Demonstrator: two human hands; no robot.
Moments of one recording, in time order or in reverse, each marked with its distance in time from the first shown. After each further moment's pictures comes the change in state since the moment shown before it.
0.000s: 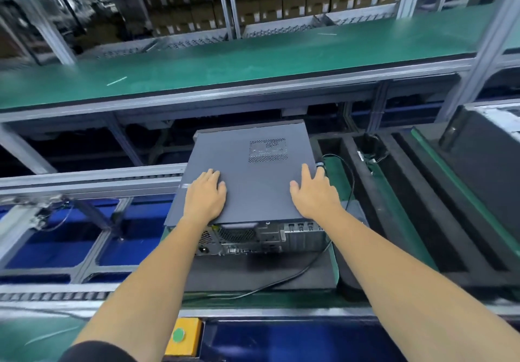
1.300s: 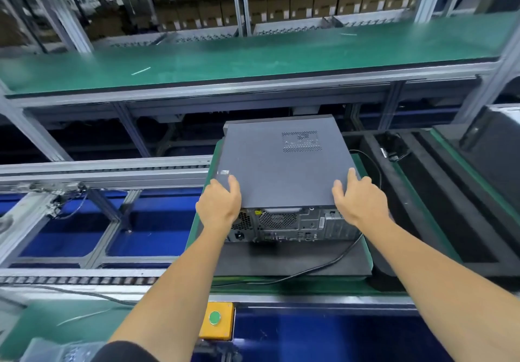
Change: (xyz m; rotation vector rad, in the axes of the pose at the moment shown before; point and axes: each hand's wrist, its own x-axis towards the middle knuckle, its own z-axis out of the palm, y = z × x) left_hand -0.047 -0.054 -0.008 -0.222 0.206 -0.389; right_hand -0.051 -0.012 0.008 -0.095 0.263 0.070
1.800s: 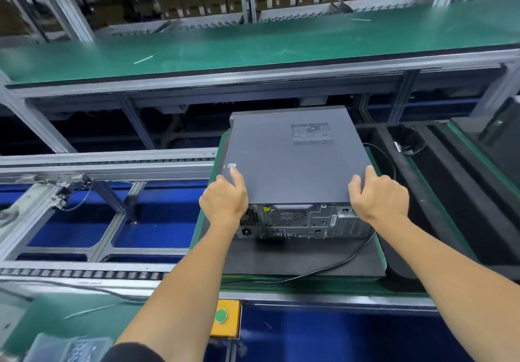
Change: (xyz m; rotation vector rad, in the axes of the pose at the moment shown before) left_hand 0.009 -0.004 0.009 0.075 0.074 -0.020; right_hand 0.009 0.002 0.009 -0.092 0.098 0.015
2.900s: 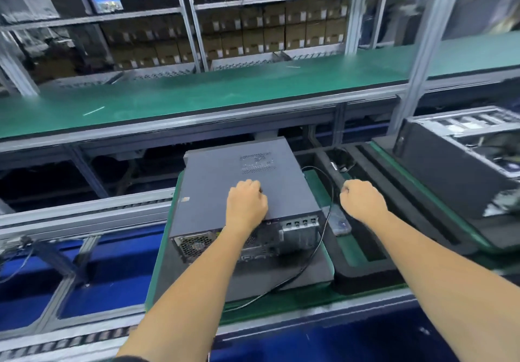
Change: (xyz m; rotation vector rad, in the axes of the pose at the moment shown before) left_hand -0.047 0.123 -0.006 0.020 -0.234 0.707; right_hand 0.003 0.089 -0.053 0.267 -0.175 0.165
